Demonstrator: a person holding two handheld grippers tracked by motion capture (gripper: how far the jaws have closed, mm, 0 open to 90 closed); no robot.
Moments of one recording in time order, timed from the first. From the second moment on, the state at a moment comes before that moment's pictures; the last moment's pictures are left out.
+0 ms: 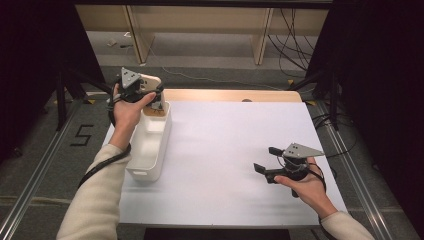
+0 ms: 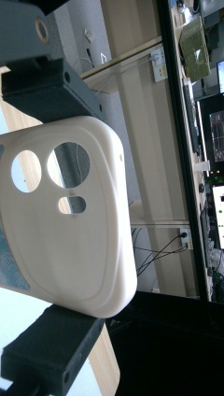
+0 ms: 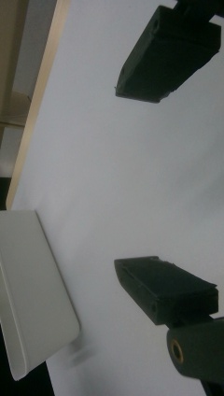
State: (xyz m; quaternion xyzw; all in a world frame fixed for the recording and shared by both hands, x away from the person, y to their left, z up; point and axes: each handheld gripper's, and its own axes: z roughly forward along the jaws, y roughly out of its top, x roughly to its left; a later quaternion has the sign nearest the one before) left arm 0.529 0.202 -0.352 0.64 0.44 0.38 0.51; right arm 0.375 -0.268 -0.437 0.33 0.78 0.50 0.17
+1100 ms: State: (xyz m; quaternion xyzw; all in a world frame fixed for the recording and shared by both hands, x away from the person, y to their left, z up) left arm 0.539 0.204 -0.359 0.64 0.44 0.38 0.50; right arm 0.375 -0.268 -0.437 0.32 0.78 0.50 0.17
